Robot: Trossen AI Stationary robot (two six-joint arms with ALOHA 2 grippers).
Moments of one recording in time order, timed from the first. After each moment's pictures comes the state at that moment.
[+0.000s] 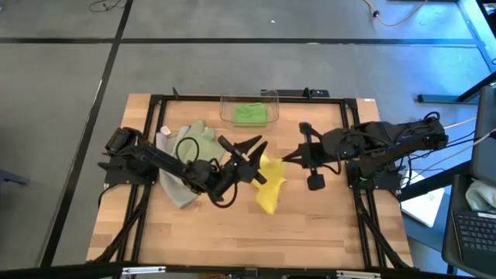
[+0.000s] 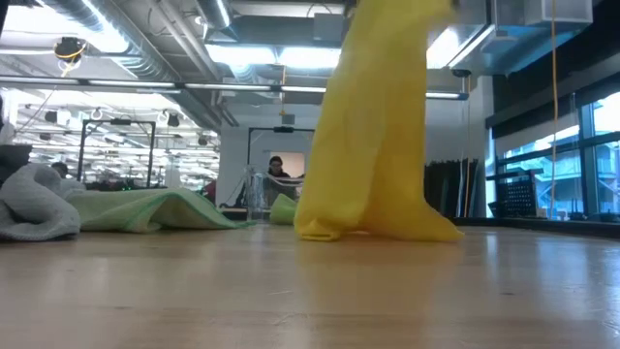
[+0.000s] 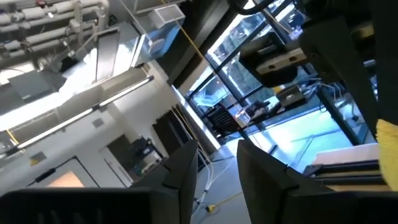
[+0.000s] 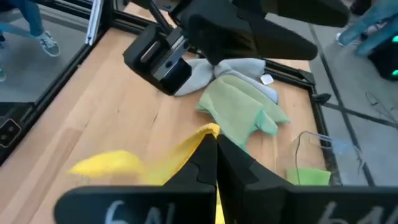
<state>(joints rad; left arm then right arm) -0.35 1.77 1.26 1.12 -1.09 1.18 0.27 1.25 1.43 -0.73 0.22 -0.15</state>
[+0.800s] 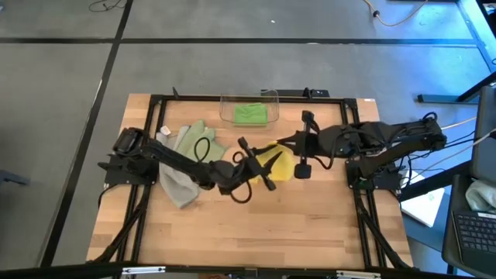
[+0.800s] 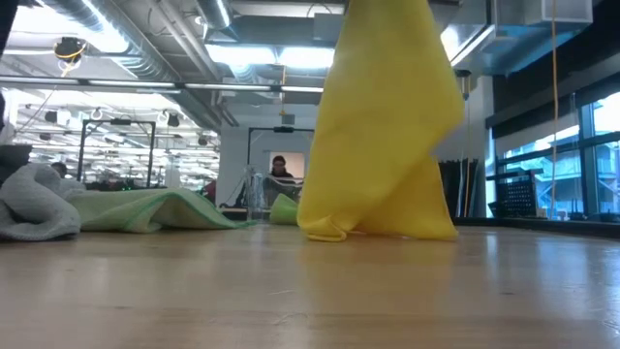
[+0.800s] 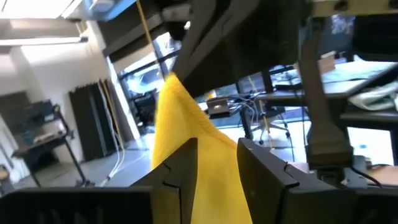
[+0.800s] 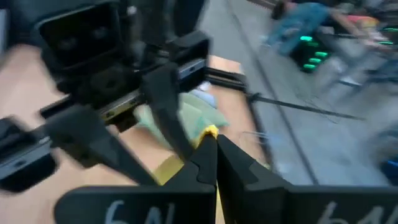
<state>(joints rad) -0.27 1.84 1.25 0.85 -0.88 0.46 0.24 1.28 1.43 -0.62 0.50 -0.14</state>
